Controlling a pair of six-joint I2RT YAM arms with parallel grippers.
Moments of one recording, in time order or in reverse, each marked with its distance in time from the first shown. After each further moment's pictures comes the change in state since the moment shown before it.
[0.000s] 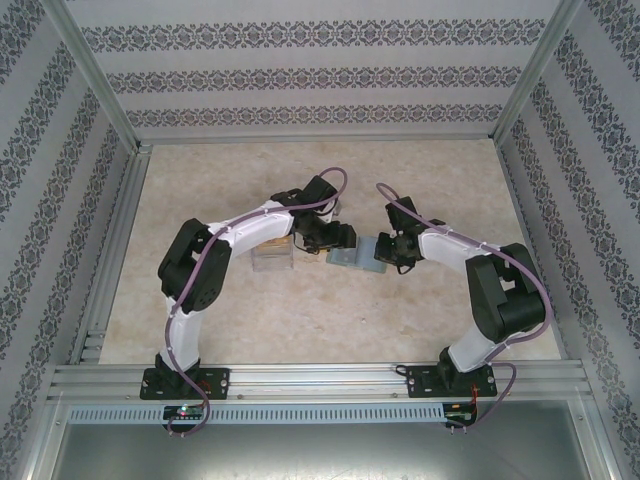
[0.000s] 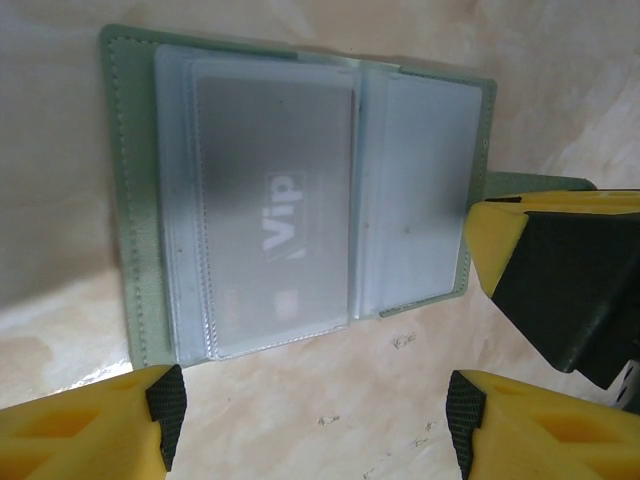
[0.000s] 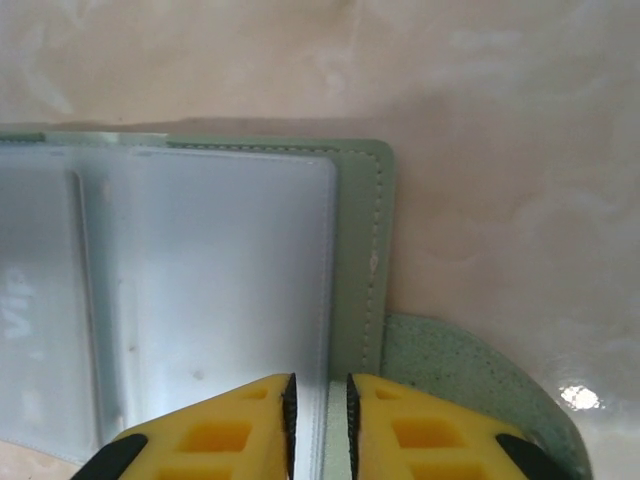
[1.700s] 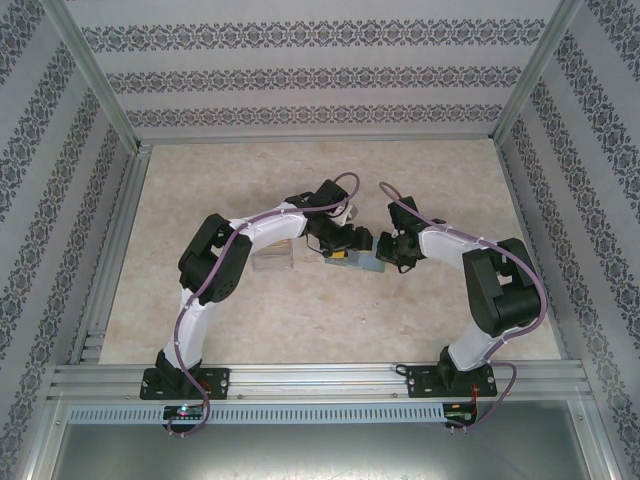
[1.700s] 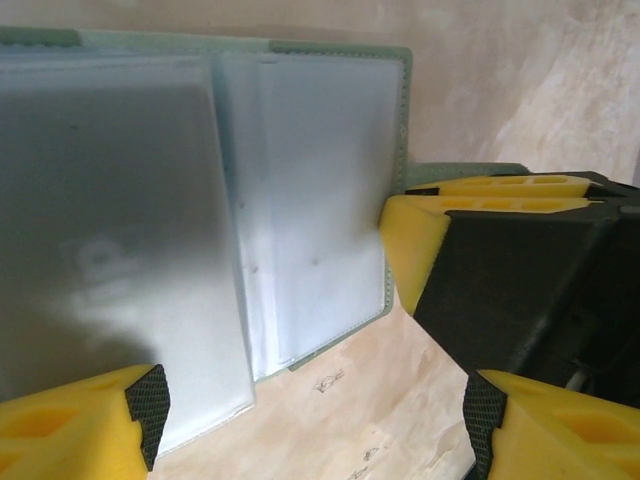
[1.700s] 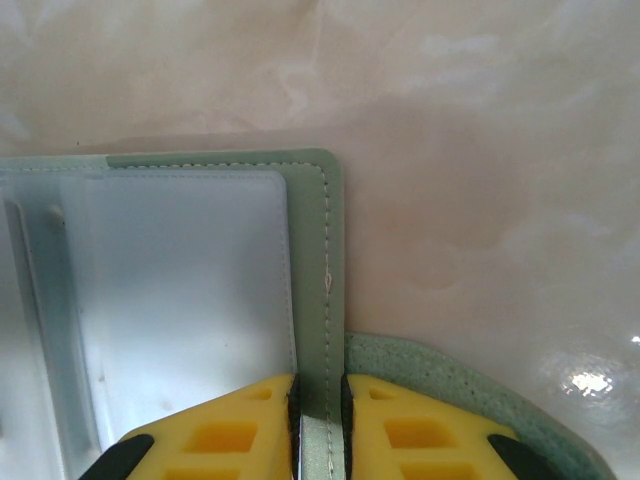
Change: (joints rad) left arm -0.016 0.141 0.080 0.106 0.188 -0.026; right arm -0.017 0.042 0.001 0.024 -0.023 0.012
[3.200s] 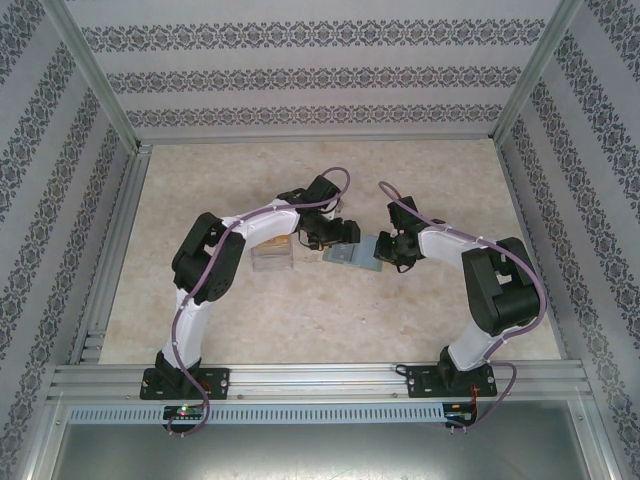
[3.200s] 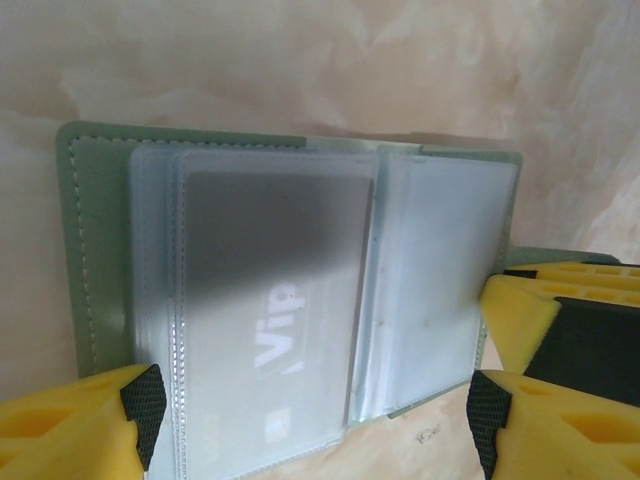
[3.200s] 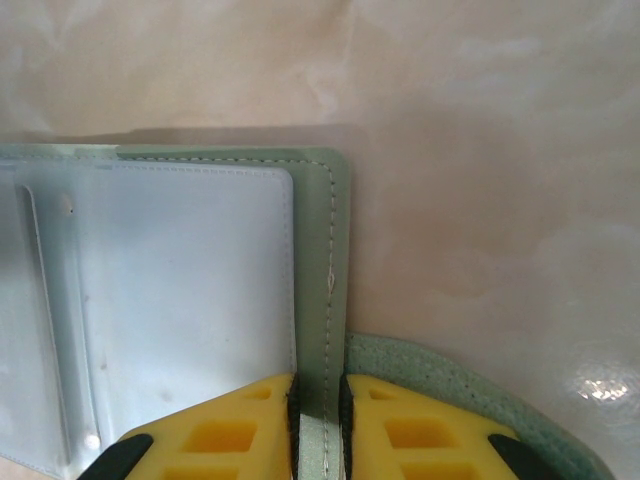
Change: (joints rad) left arm 0.042 -0.025 -0.023 -0.030 -0.189 0.011; right arm 0.001 0.006 -0.001 0.021 -0.023 0.003
